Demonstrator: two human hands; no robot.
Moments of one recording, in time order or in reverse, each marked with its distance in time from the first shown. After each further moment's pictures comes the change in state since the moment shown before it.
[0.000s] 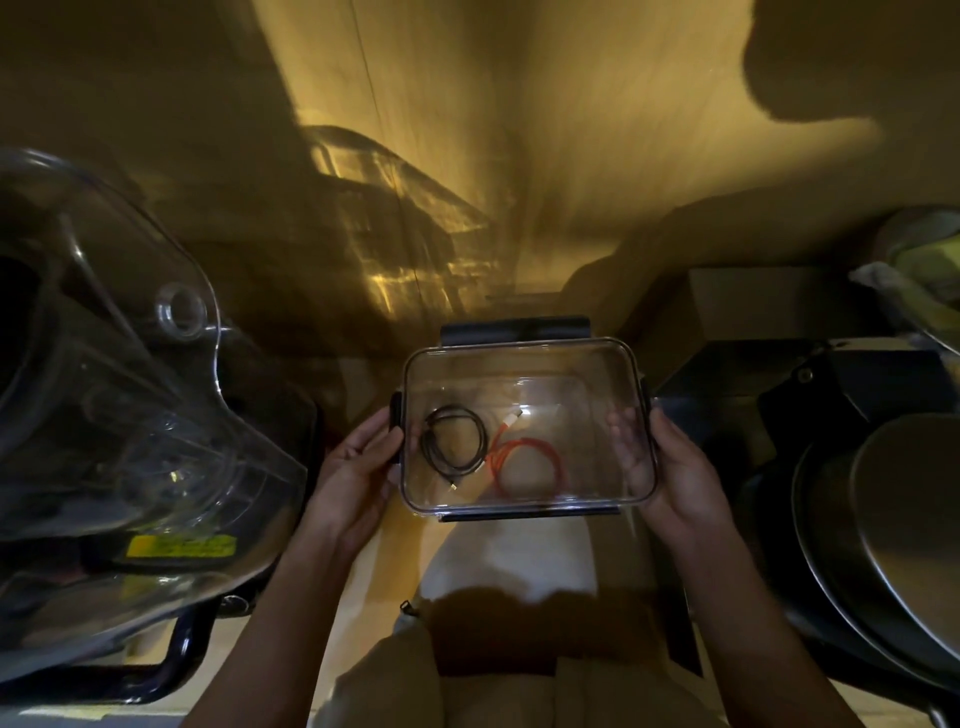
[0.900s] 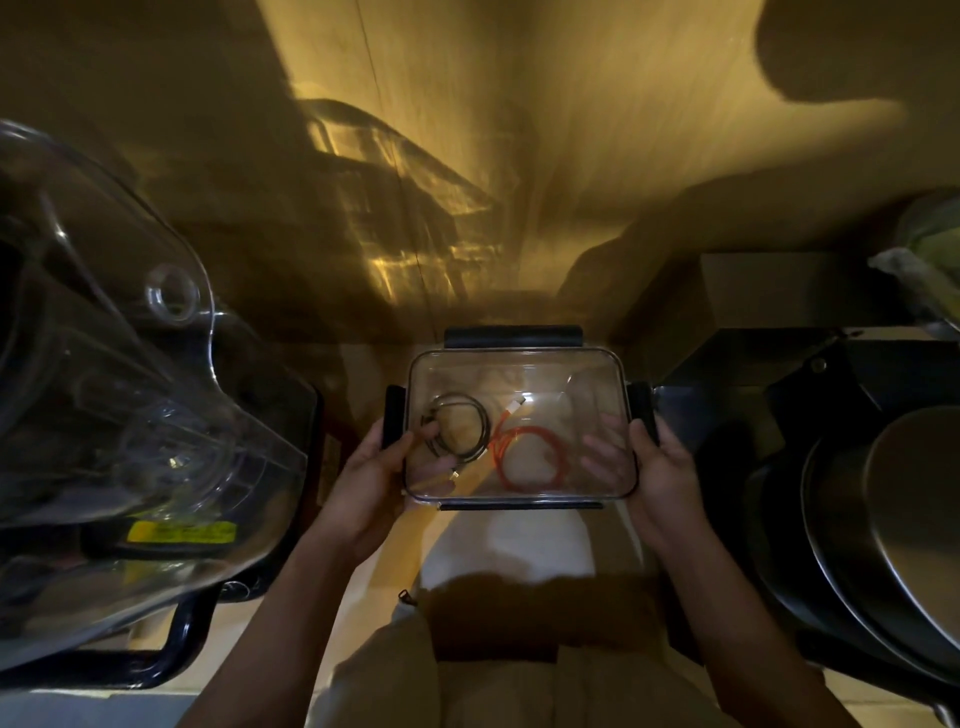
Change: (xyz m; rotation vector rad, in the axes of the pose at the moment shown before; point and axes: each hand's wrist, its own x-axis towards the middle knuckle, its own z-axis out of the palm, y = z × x) left_hand 0.004 -0.023 -0.011 0.258 -0.062 -0.072; right_hand 0.013 0.030 -0.020 -0.462 0.177 -0.132
